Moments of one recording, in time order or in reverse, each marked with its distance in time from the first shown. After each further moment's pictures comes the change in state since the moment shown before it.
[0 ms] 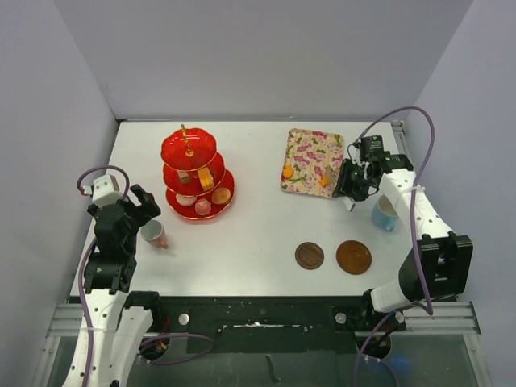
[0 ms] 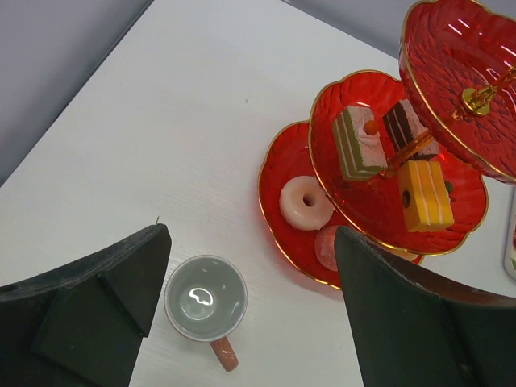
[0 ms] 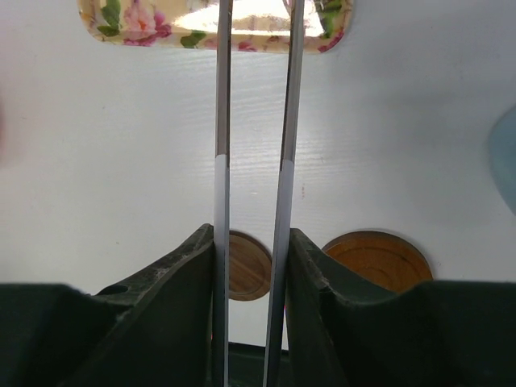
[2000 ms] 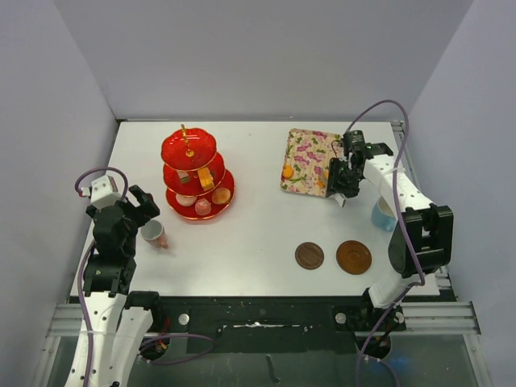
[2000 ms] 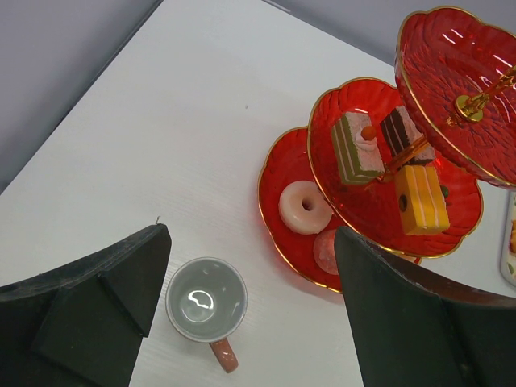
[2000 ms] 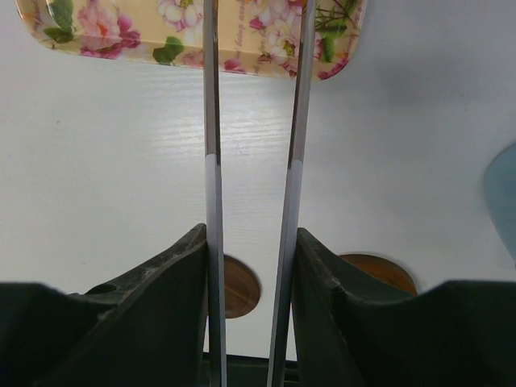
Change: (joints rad) left arm 0.000 -0.020 0.000 0.000 -0.006 0.000; right arm 0.062 0.192 0.122 -0.029 0.077 -0.033
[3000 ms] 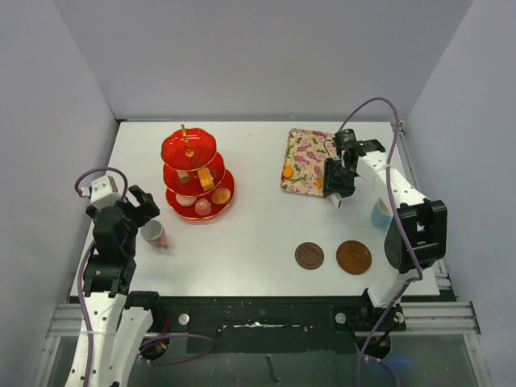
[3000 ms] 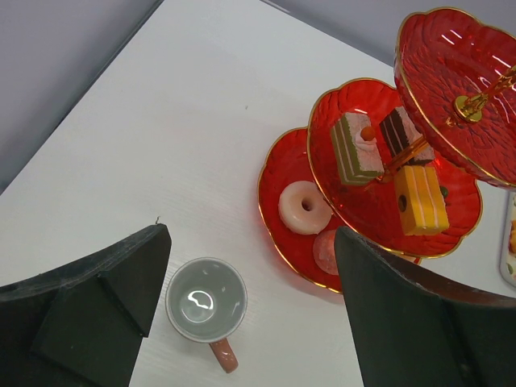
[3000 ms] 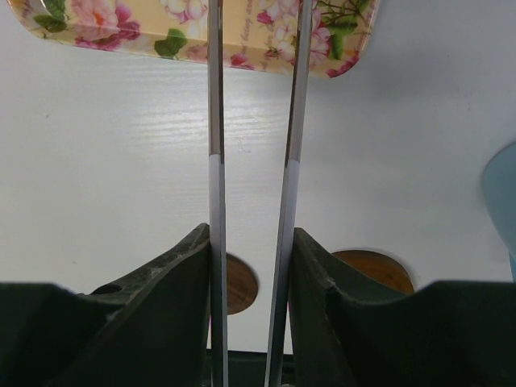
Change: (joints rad) left arm 0.000 -0.002 0.000 0.000 0.000 0.000; right arm 0.048 0.055 0.058 -0.048 0.050 -0.005
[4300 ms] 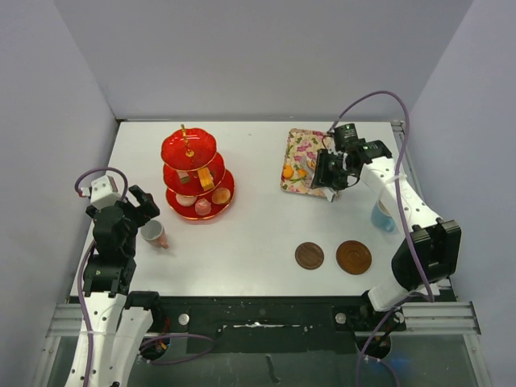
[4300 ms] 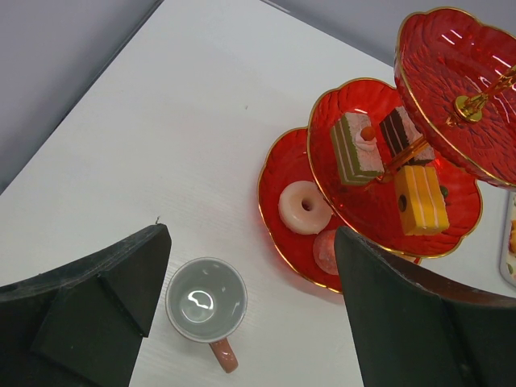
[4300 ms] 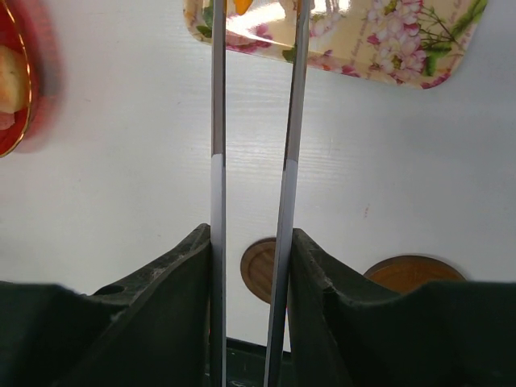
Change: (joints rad) left arm 0.000 0.000 0.000 0.000 0.000 0.000; right arm 0.068 -0.142 0.007 0.041 -0.103 0.071
